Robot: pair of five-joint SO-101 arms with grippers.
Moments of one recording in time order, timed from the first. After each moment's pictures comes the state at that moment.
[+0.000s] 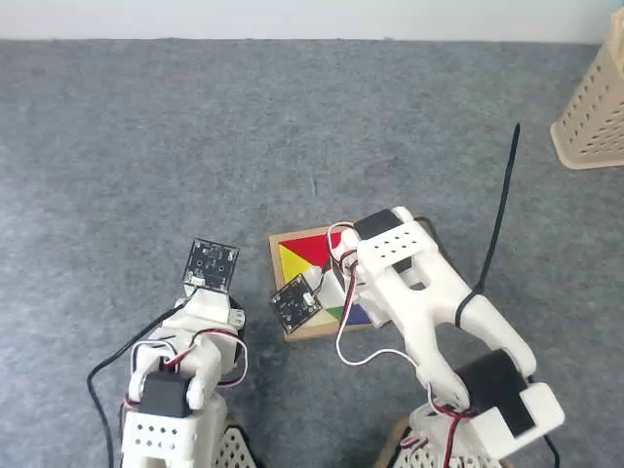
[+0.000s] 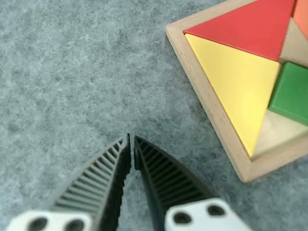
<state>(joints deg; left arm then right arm) 1.1 -103.4 97.6 72.0 -0.7 -31.1 -4.3 32.8 74.4 92.7</state>
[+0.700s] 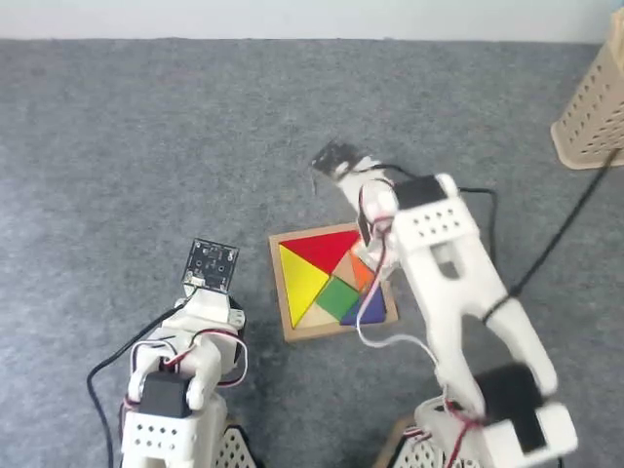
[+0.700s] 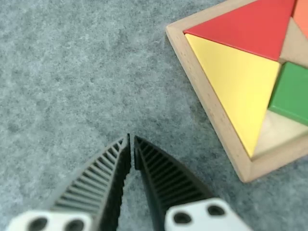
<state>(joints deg) 1.1 -103.4 97.6 72.0 -0.7 -22.6 -12.6 25.1 72.1 22.5</state>
